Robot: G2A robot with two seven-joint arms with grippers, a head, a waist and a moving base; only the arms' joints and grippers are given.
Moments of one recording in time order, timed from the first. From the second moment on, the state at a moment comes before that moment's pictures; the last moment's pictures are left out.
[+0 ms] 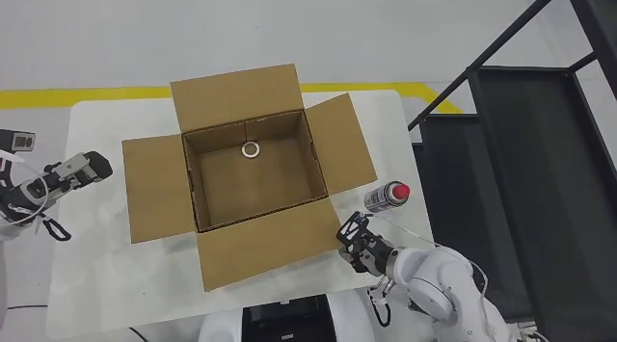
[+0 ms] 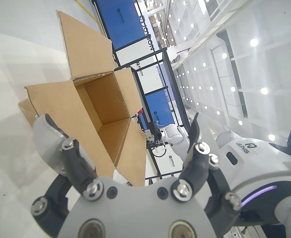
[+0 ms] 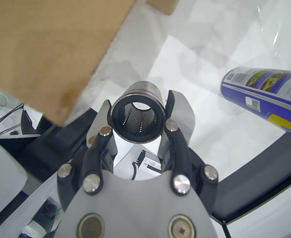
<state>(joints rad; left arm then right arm) 1.36 -0.89 -1.80 -1.36 -0.57 -0.52 -1.29 -1.91 -1.27 1.43 -2.11 -1.33 -0.41 0.93</state>
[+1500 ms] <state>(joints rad) 1.36 -0.89 -1.80 -1.36 -0.57 -0.52 -1.29 -1.79 -1.25 1.34 -1.90 -1.42 -0.28 0.83</state>
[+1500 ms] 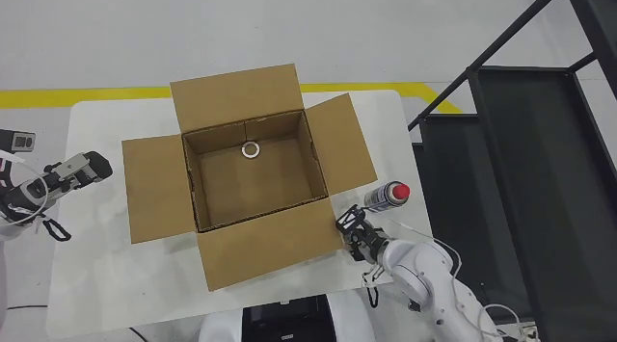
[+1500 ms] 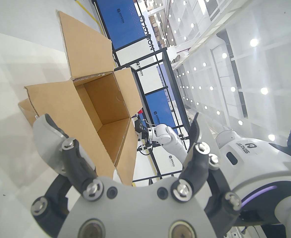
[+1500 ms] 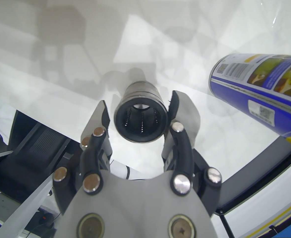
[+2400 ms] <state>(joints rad) 1.36 -0.89 -1.80 -1.36 -0.57 -0.52 -1.29 -1.87 -1.21 1.47 -2.35 -1.30 -0.45 0.89</state>
